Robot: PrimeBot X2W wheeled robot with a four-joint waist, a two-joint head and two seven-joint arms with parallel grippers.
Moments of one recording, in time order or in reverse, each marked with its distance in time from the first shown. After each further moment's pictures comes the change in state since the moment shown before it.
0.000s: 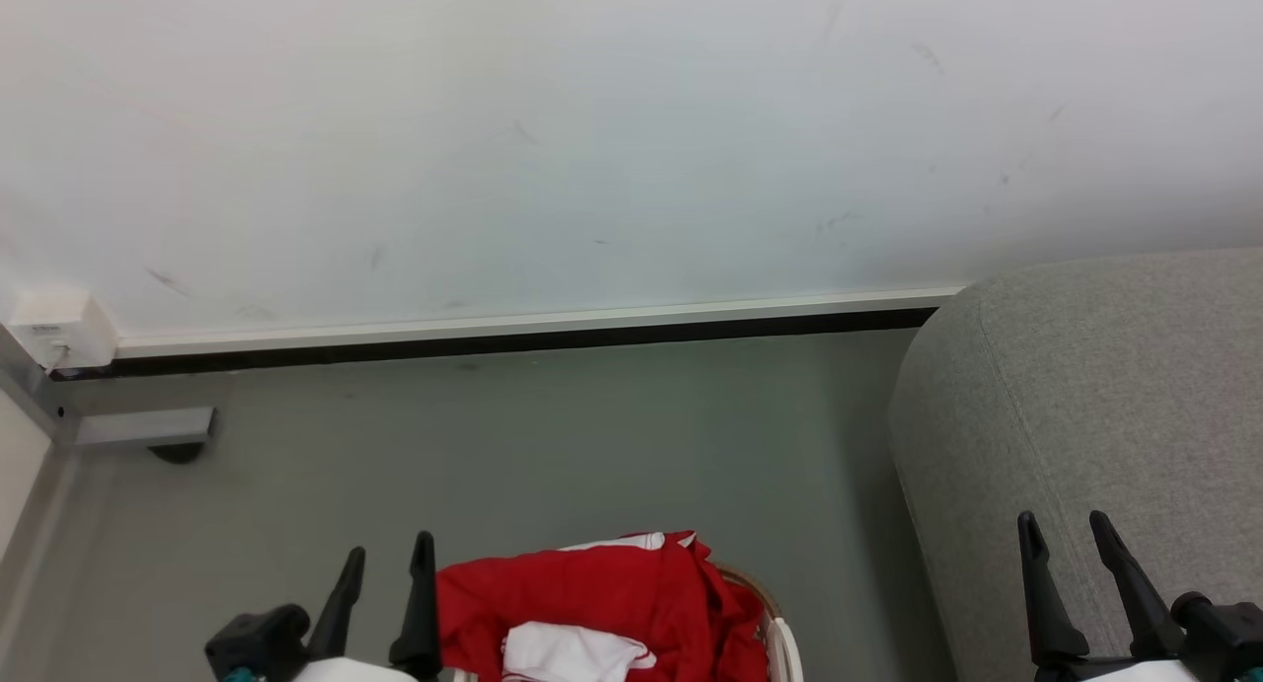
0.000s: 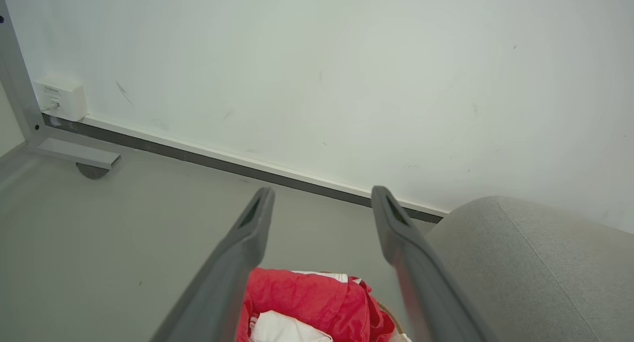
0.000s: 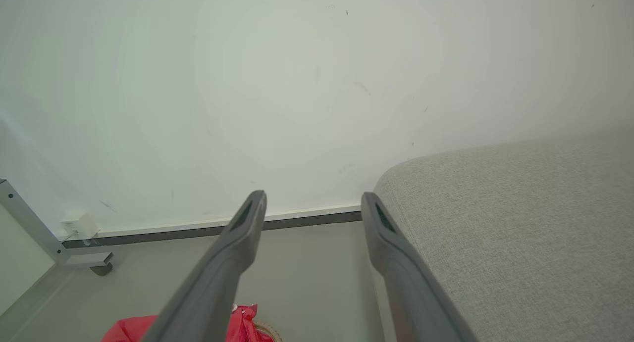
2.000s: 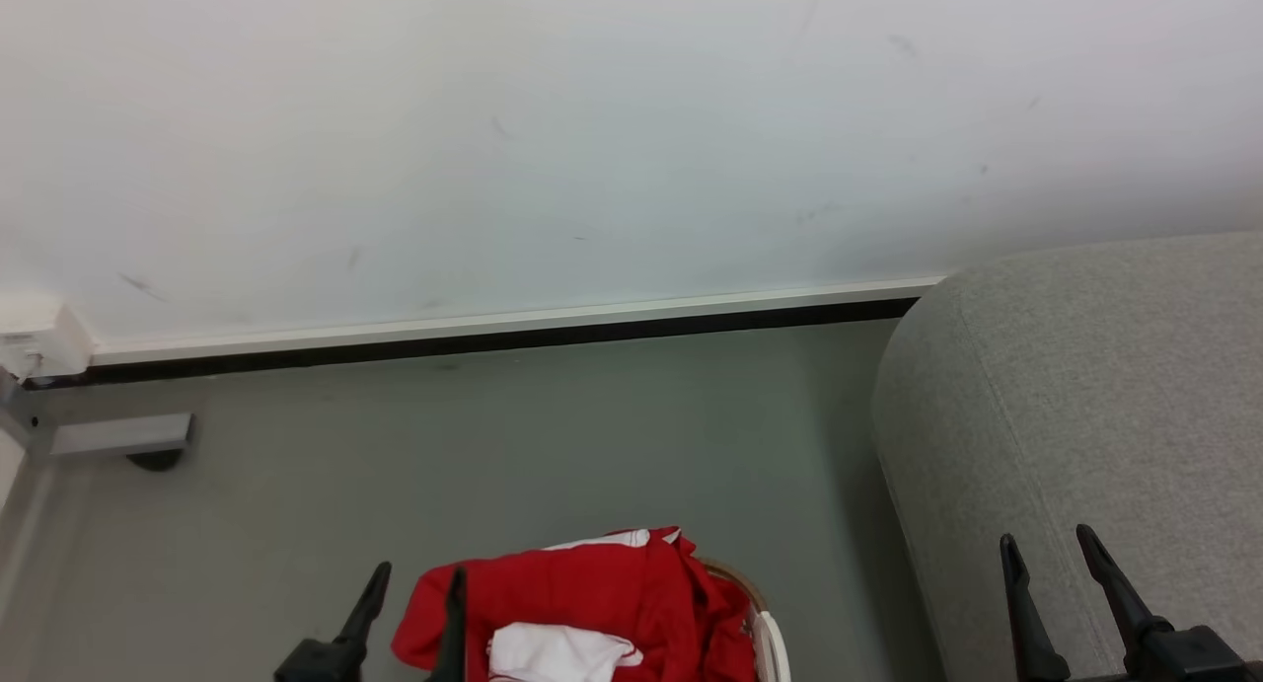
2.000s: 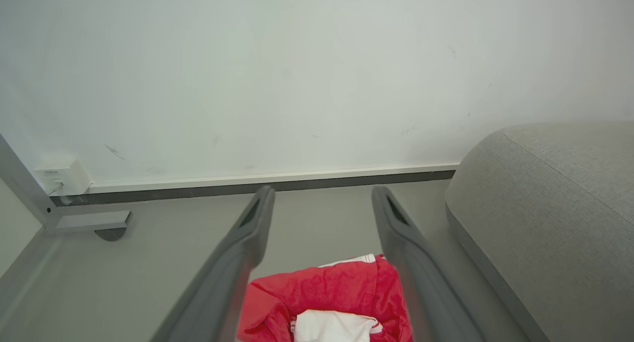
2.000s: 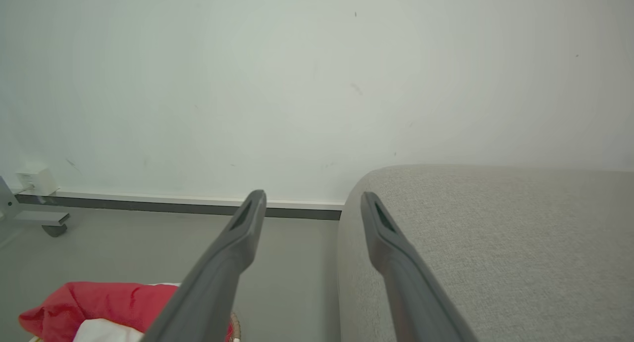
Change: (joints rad) left arm 0.029 0.004 -0.025 0.037 0.307 0.009 -0.087; right arm 0.012 0.025 -0.027 0.051 -0.230 0.000 -0.086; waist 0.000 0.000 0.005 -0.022
